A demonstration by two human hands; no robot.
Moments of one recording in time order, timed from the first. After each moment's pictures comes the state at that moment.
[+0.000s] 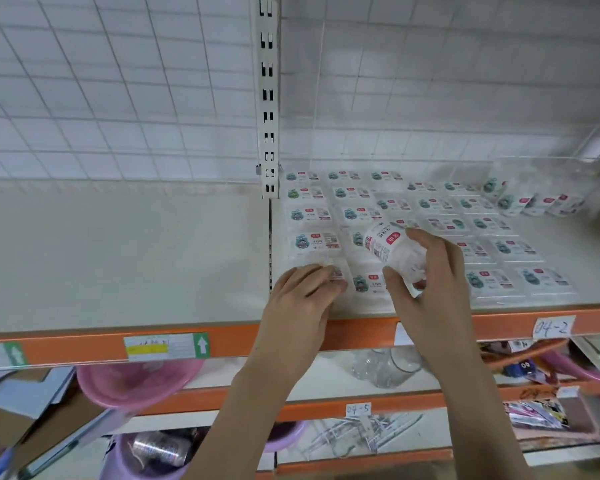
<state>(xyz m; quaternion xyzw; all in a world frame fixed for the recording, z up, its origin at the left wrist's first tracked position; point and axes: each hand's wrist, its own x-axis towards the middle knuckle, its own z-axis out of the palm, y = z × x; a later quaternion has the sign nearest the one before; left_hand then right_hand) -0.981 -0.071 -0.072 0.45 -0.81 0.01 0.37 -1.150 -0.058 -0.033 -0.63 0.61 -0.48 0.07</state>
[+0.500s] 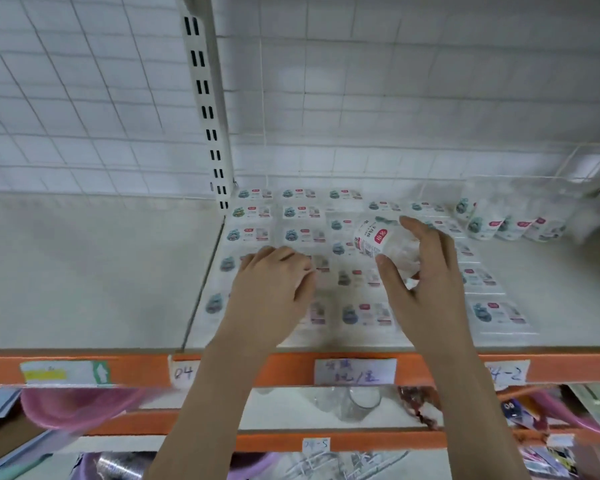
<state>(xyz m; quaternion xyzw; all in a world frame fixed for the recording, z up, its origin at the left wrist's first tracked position) -1.059 -0.115 -0.025 0.56 -0.78 0.02 0.30 -1.248 -0.104 -0.018 -0.67 0.55 -0.49 0.06</state>
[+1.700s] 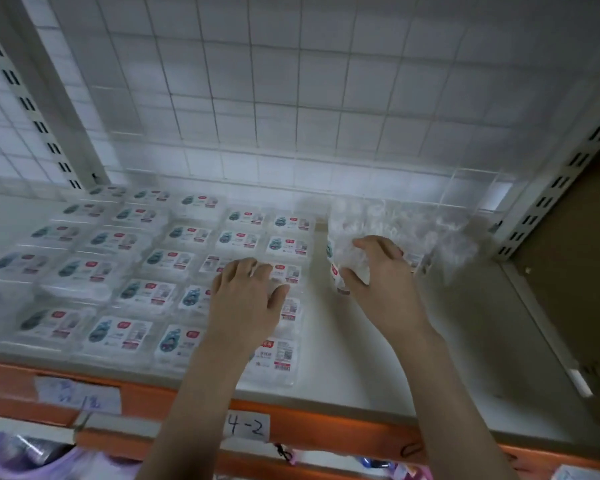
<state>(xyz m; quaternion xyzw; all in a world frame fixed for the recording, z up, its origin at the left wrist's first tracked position) -1.336 -0.173 -0.042 0.74 -0.65 -0.04 0.17 -1.519 -0.221 -0.027 -0.76 0.55 -0.31 0.12</state>
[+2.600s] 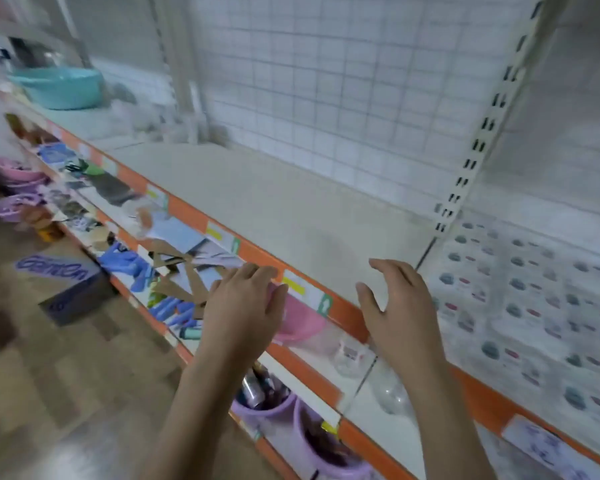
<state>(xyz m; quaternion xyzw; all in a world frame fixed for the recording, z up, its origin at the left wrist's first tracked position) -0.888 0.063 -0.024 0.84 -0.46 0.08 0.28 -1.038 -0.059 -0.024 -0.85 0.35 -0.35 0.16</state>
